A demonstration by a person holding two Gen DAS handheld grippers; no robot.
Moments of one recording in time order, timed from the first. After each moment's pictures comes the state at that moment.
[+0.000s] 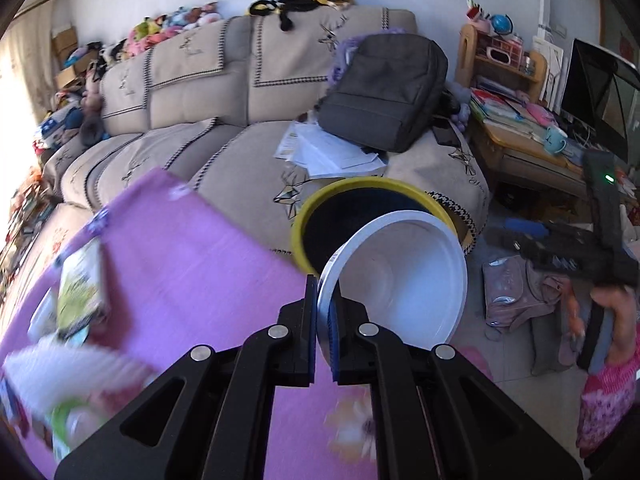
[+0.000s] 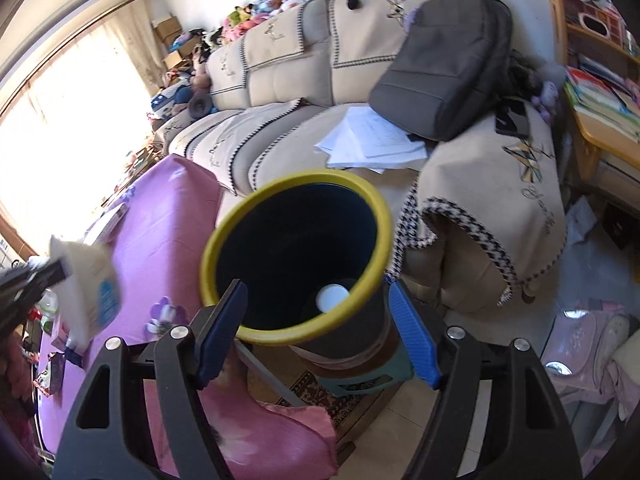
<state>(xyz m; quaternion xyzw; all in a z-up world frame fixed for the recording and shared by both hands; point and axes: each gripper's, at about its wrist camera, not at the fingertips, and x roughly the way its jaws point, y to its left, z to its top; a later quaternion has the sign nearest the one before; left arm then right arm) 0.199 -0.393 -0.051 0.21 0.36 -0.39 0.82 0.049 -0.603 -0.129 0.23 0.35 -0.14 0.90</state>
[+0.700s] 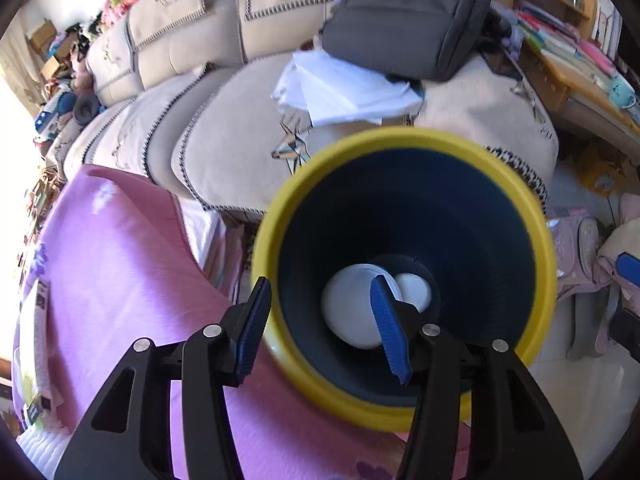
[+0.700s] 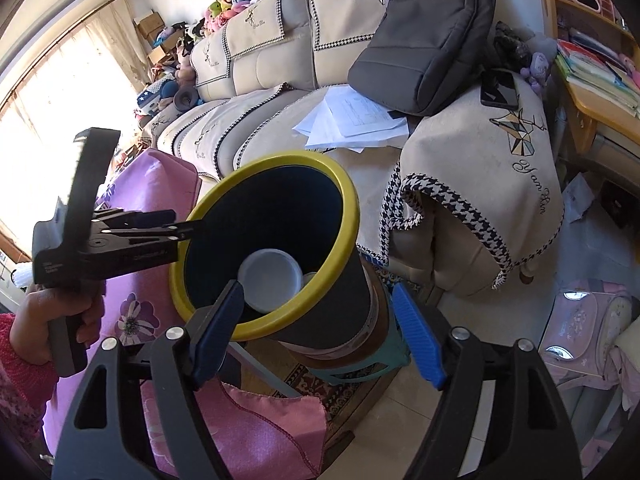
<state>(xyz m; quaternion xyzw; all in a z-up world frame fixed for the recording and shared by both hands) 0.267 -0.535 -0.148 0.29 0.44 -0.32 0.79 0.052 -0.623 -0.150 0.25 0.37 -0.14 0.88</state>
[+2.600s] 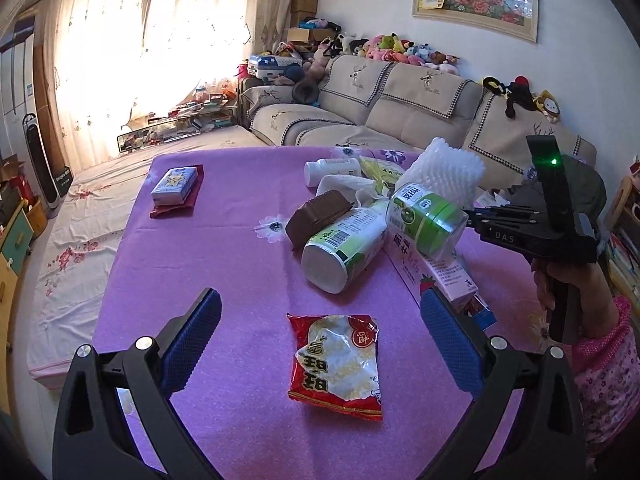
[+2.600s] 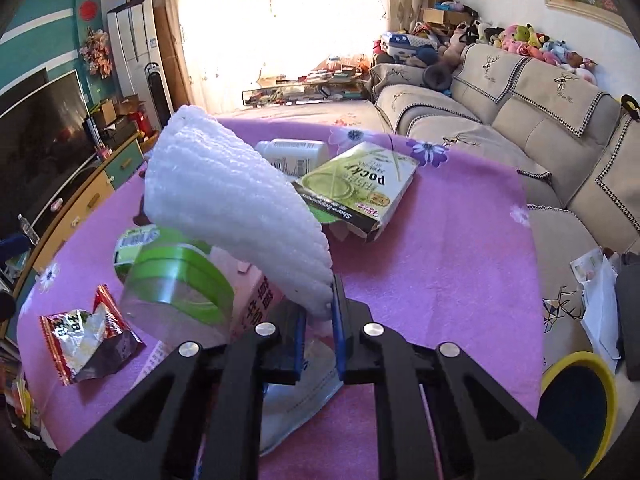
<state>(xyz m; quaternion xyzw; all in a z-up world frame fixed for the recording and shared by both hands) 0.135 -0.052 -0.054 -0.01 0.34 -0.09 0.94 0.256 -0.295 -0.094 -0.05 0.37 0.20 0.91</state>
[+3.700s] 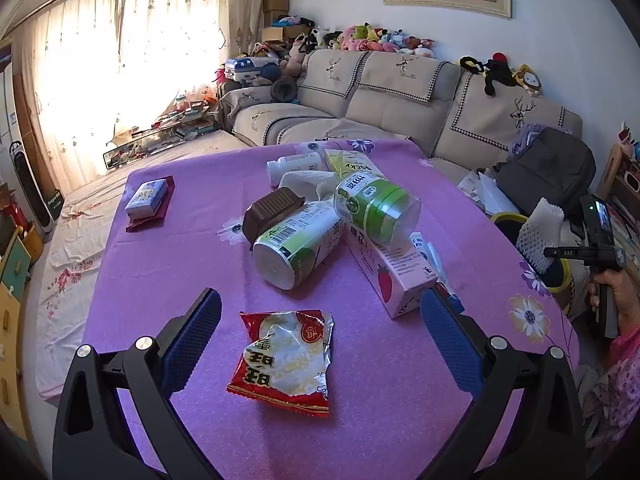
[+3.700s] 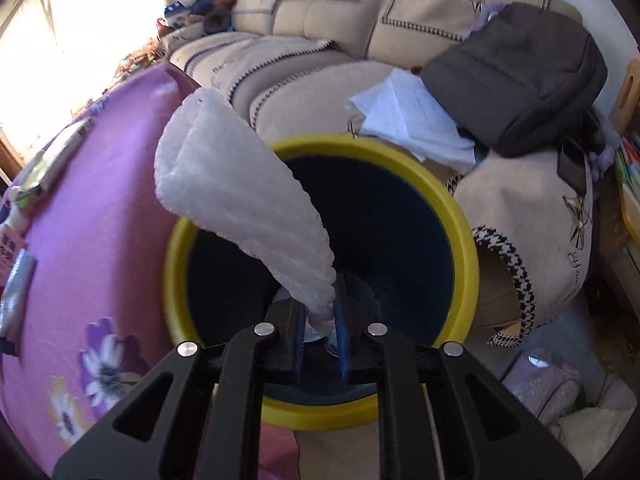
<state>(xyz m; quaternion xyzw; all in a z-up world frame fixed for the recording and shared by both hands) 0.125 -0.100 -0.052 0.03 0.34 -0.11 0.93 0.182 -0.576 -0.178 0.10 0.48 -0.12 0.86</state>
